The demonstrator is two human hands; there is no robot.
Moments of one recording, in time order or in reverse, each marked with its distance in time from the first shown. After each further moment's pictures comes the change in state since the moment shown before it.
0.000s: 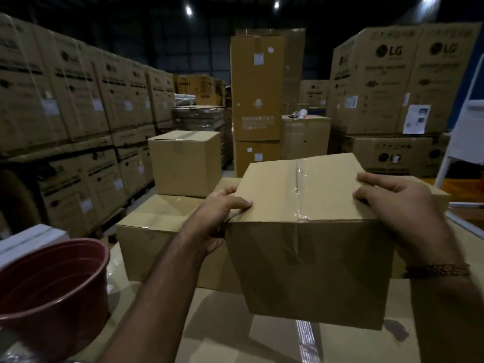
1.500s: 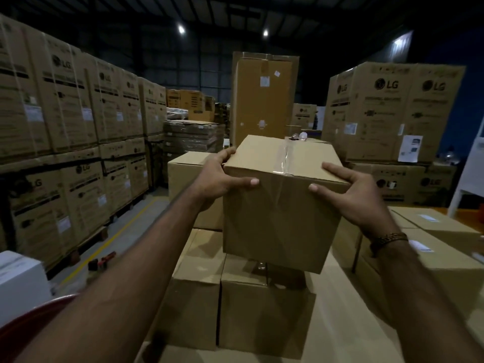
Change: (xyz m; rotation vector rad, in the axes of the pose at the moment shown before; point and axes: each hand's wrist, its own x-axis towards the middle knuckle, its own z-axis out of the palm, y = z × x) left_hand 0.196 0.100 -0.199 0.337 -0.028 0.502; right_hand 0.094 -0.065 0.223 -0.088 -0.159 -0.350
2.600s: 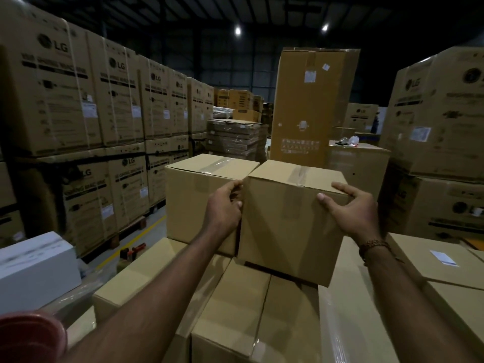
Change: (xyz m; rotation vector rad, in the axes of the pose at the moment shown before) left_hand 0.124 -0.125 0.068 0.403 0.532 -0.006; right_hand 0.207 0.177 0.070 0.050 0.043 -0.010
